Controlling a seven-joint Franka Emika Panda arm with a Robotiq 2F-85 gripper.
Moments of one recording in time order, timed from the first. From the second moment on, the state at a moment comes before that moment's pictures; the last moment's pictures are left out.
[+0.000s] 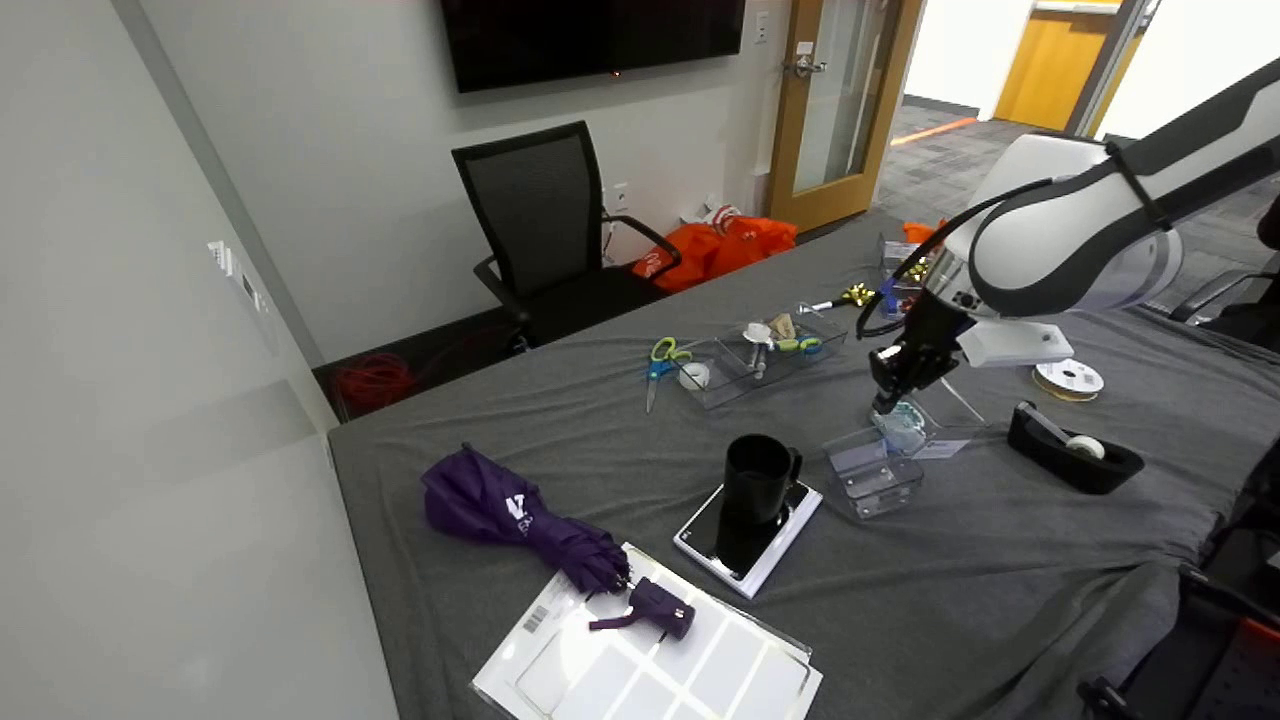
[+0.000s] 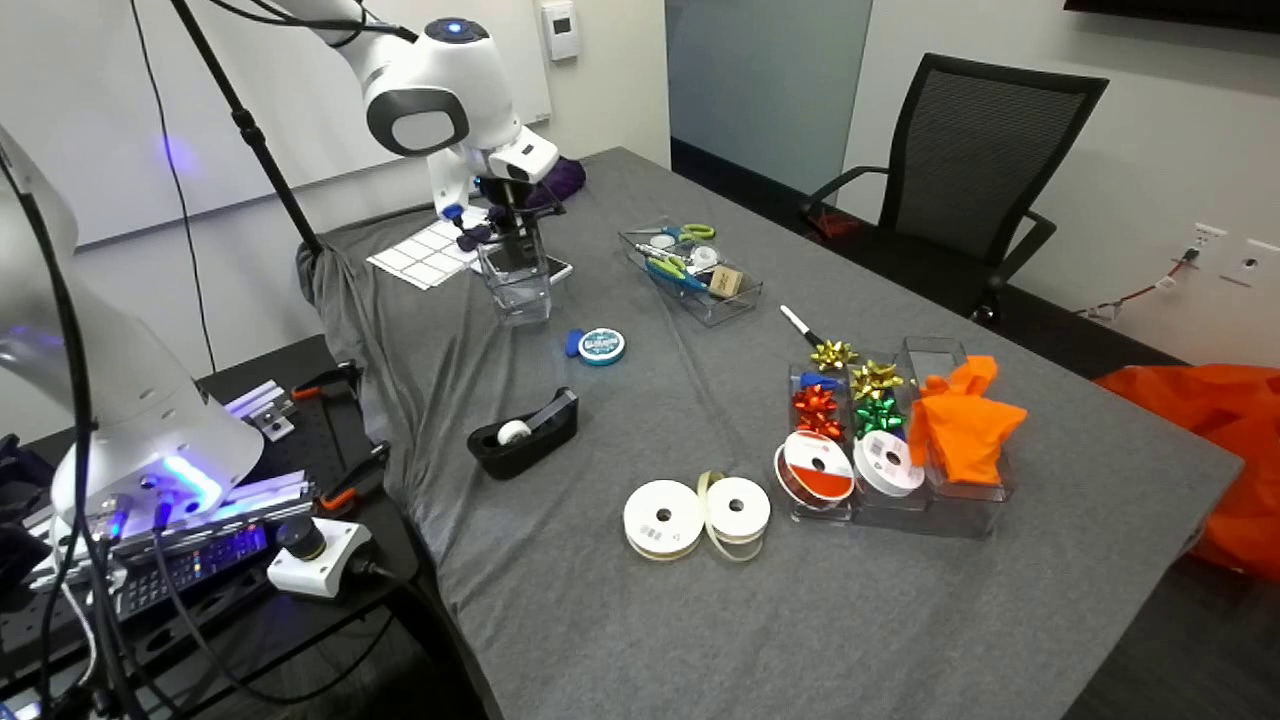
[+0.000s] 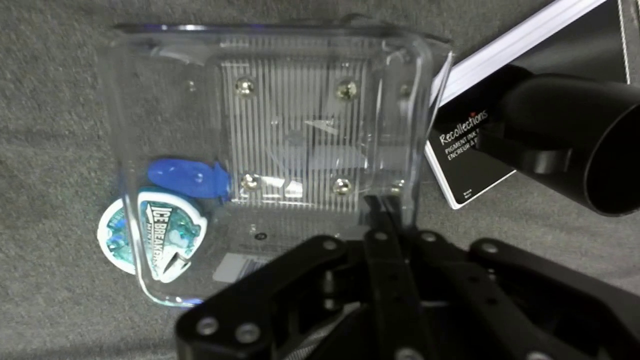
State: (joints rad) arm -0.03 0.16 0.12 -2.40 0.37 2.71 0.03
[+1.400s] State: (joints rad) arm 0.01 0.22 0.09 -2.31 0.66 2.66 0.26
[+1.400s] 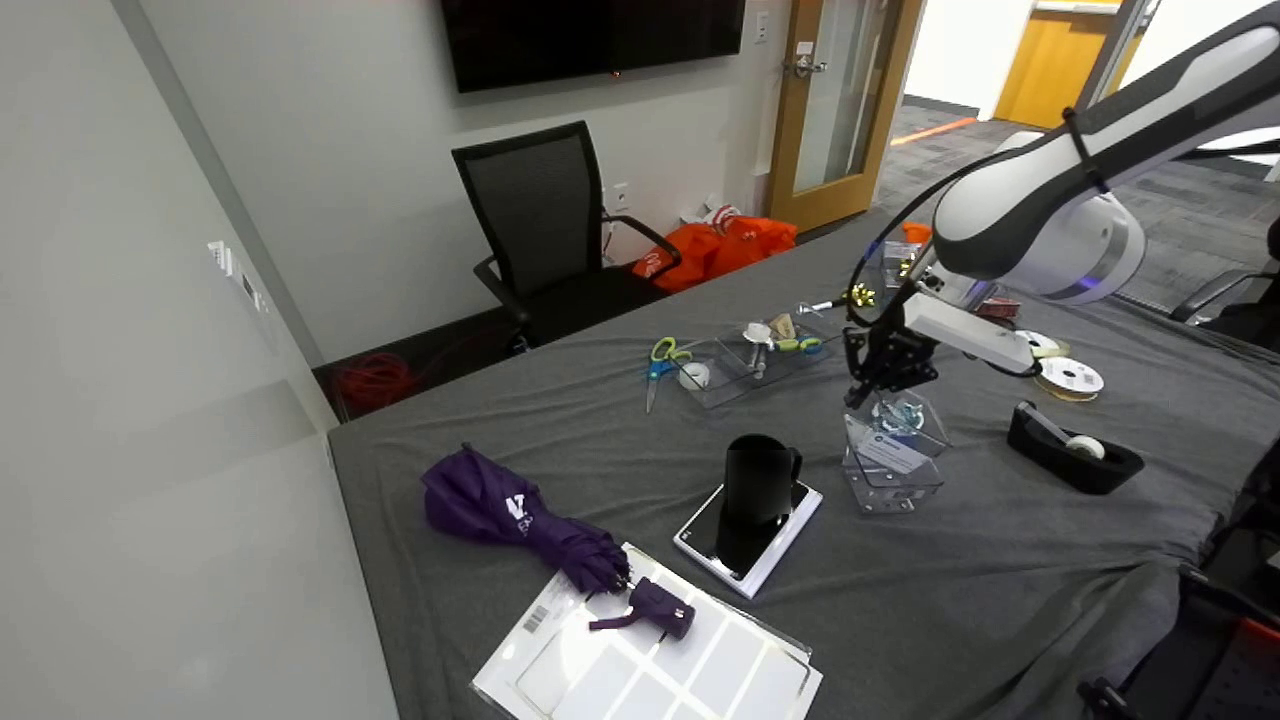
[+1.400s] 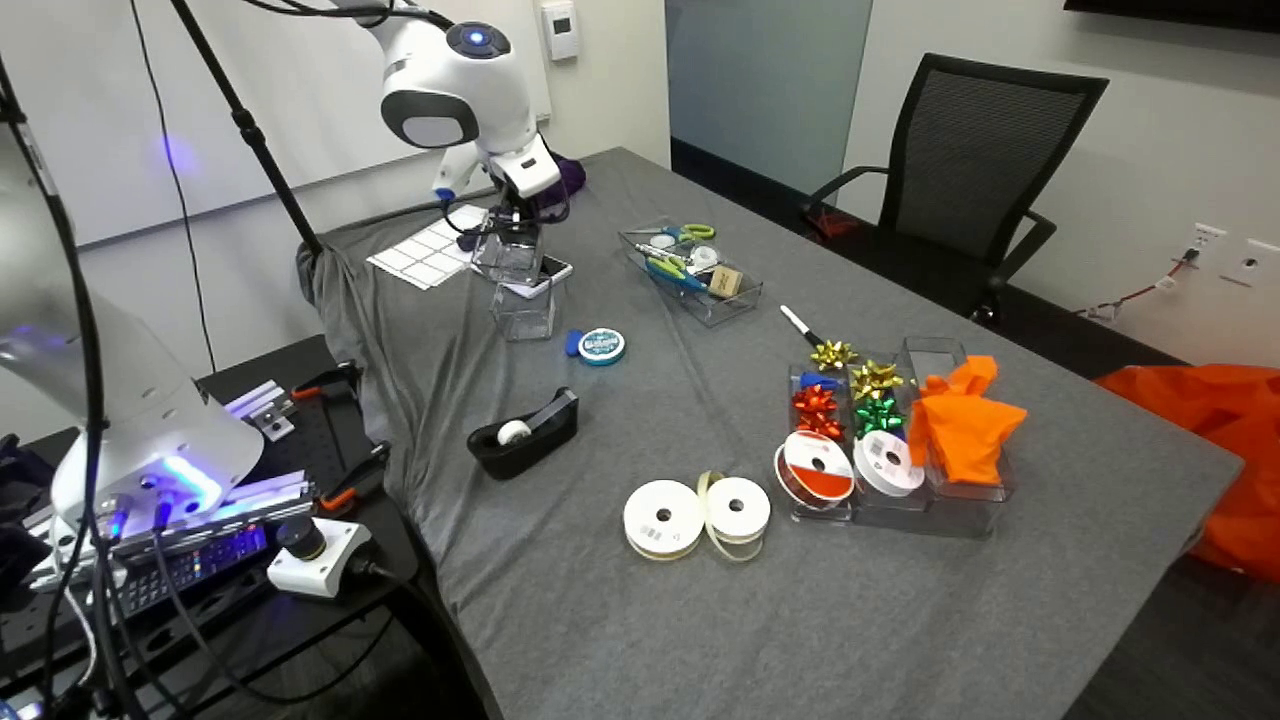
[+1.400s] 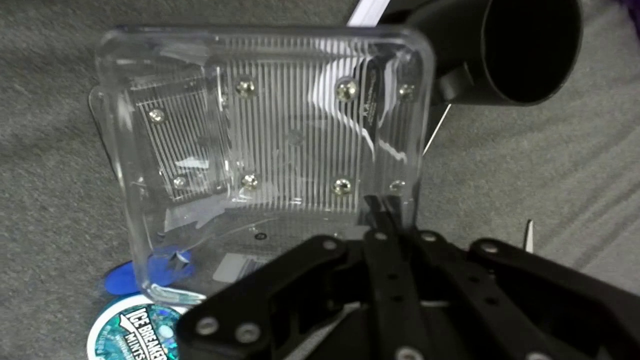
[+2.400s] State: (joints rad) arm 0.17 0.36 -0.04 -2.29 0.20 2.77 0.63
